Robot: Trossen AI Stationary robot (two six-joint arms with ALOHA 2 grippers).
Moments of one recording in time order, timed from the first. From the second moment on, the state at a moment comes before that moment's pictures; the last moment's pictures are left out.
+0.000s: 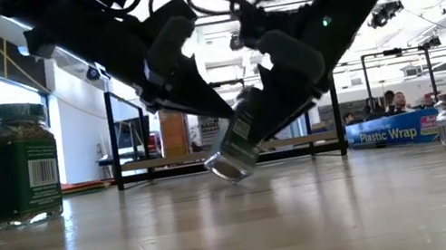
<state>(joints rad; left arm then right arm) -0.21 1.76 0.87 0.22 -0.41 -0.30 0.23 1.79 0.94 0.00 0.37 0.37</state>
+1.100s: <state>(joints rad) -0.30 1.60 0.86 0.00 -0.34 -0.19 0.23 1.60 0.99 -0.26 0.21 0.07</state>
